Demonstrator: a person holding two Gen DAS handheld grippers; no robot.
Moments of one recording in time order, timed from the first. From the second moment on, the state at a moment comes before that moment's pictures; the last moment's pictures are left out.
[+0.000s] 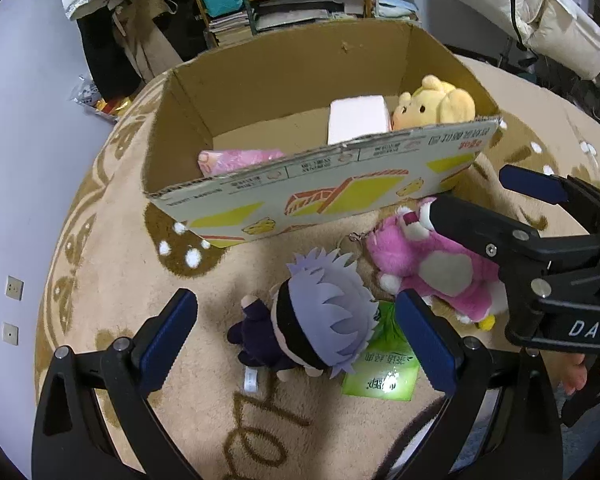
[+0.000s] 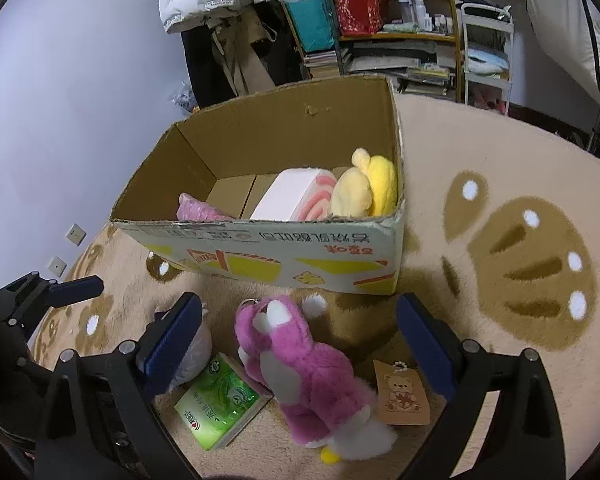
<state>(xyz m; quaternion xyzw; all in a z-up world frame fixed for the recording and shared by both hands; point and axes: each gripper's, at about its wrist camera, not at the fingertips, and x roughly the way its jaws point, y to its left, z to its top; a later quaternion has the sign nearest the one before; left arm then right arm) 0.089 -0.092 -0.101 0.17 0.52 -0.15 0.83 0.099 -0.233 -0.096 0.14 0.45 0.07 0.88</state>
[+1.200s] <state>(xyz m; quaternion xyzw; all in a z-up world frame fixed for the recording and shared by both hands) 0.114 -0.078 -0.151 0.13 0.59 -0.15 0.78 0.117 -0.206 -0.146 0.13 0.52 0.12 0.83</state>
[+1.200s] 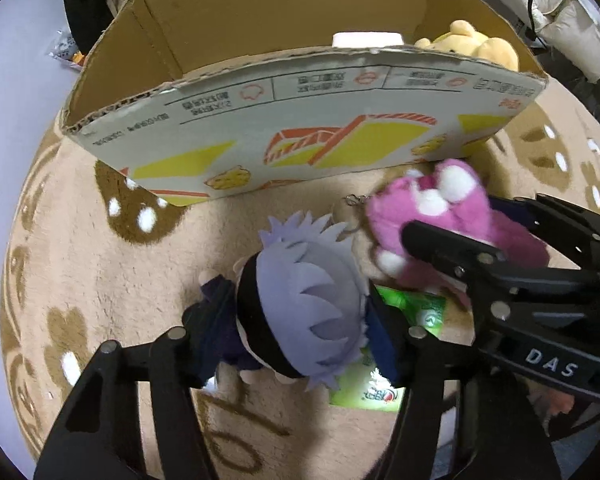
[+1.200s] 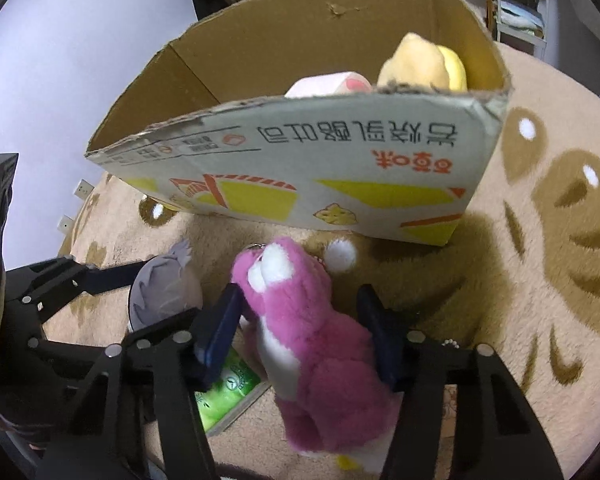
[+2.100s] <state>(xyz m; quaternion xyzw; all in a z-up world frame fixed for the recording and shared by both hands) 0.064 -0.030 -0.031 0.05 0.40 -0.08 0.91 0.054 -0.201 -0.037 0.03 0.37 0.06 0.93</state>
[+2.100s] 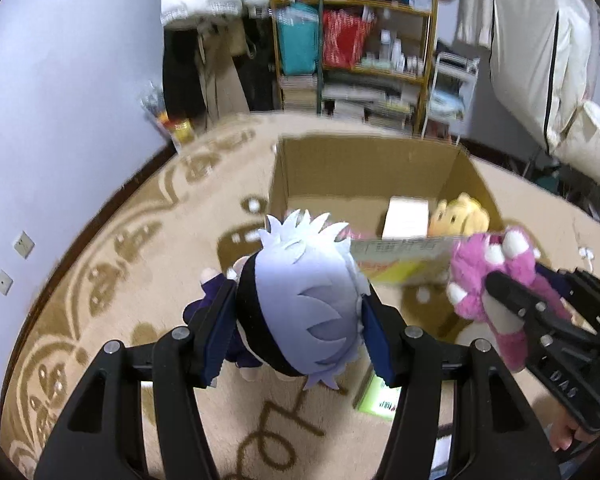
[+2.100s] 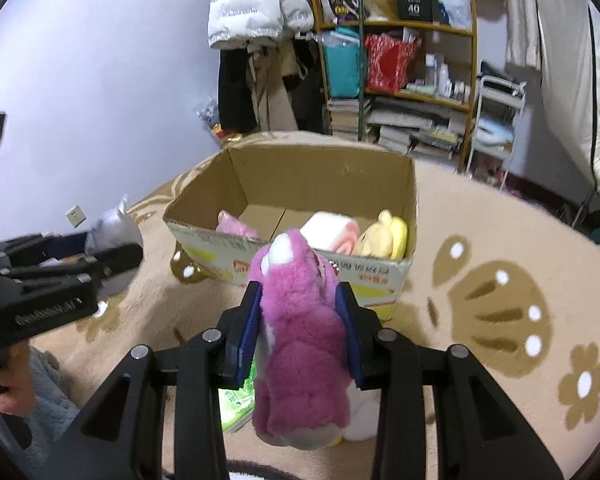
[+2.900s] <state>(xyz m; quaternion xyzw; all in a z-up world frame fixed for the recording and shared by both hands) 0.072 -0.033 0.013 0.05 0.30 -0.07 0.95 0.052 -0.209 0.015 0.02 0.25 0.02 0.97</state>
